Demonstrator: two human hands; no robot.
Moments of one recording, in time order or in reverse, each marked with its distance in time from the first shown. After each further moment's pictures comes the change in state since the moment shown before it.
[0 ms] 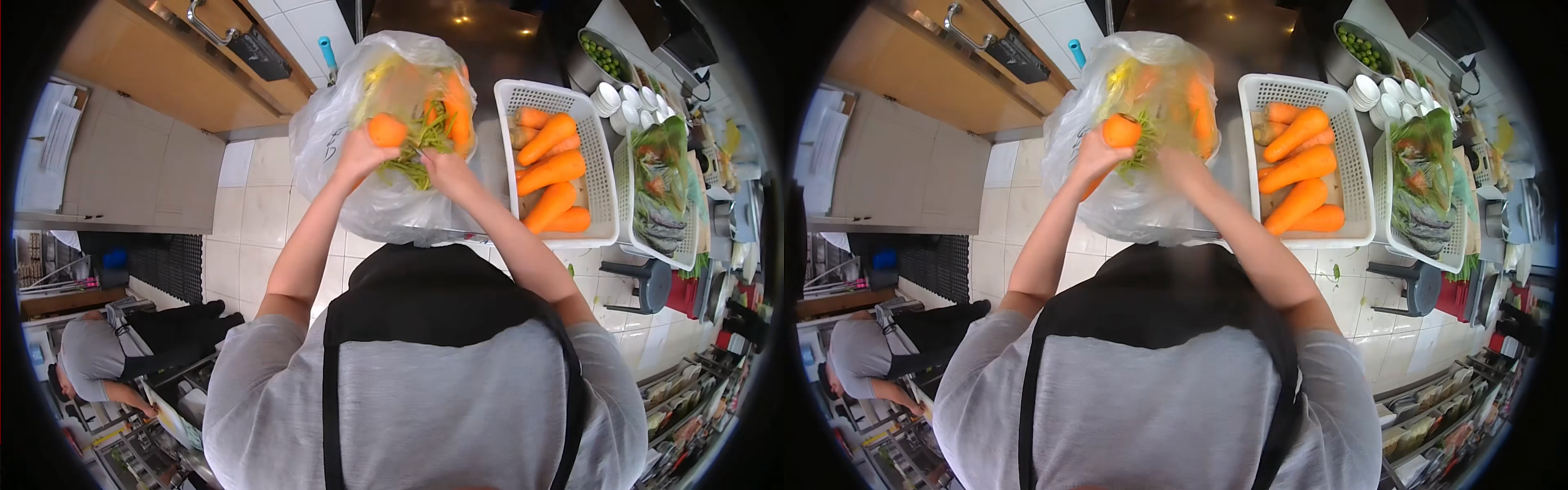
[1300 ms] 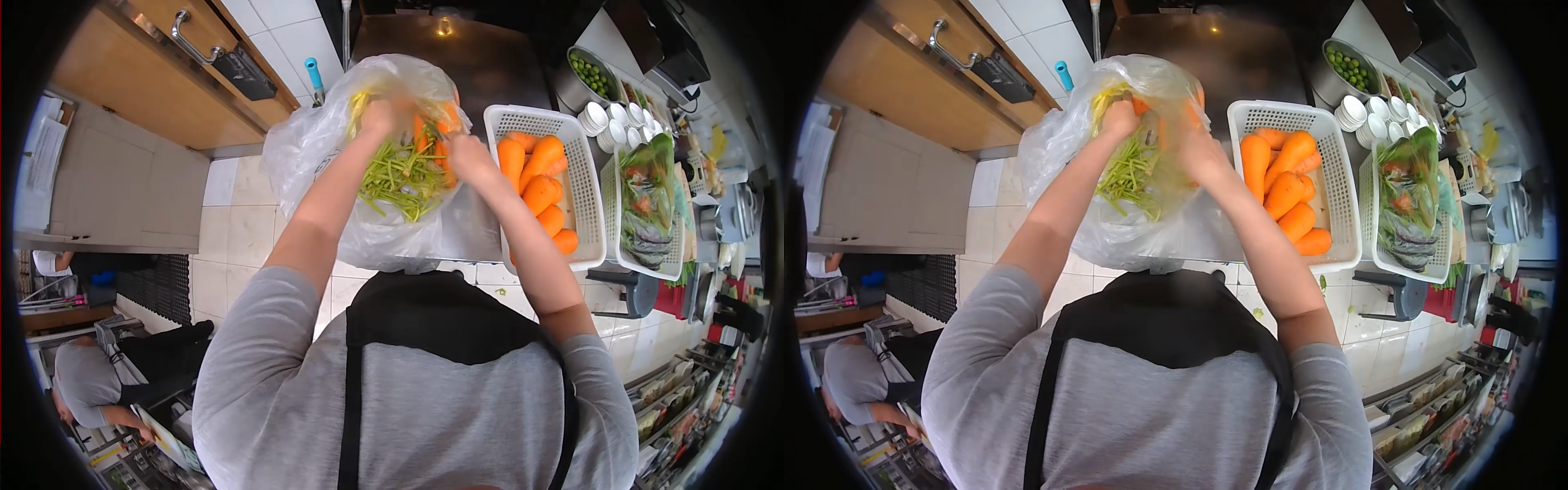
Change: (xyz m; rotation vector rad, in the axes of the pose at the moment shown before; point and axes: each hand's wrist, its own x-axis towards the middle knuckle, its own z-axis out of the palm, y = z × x) left_hand 0.176 -0.059 0.063 0.606 0.010 -0.108; right_hand 0.046 -0.002 -0.085 -0.109 0.092 0.197
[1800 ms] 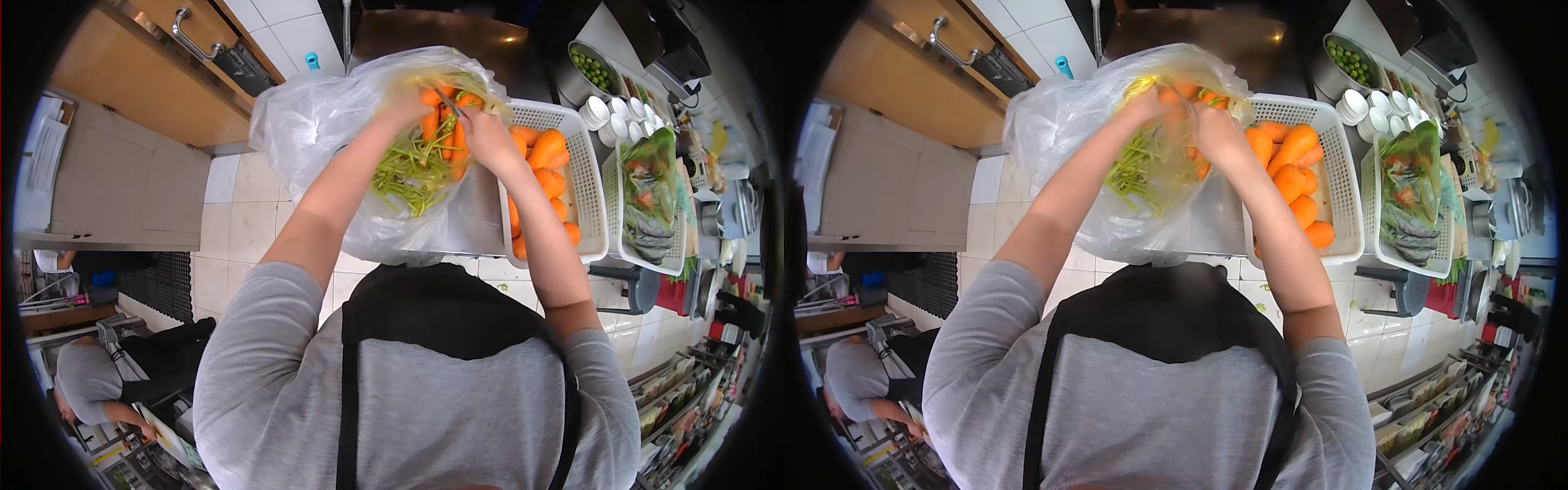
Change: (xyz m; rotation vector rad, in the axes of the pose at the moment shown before) left_hand -0.017 0.043 -0.007 -0.161 -0.021 0.265; right_hand -0.005 -0.001 -0.033 0.057 0.106 -0.091
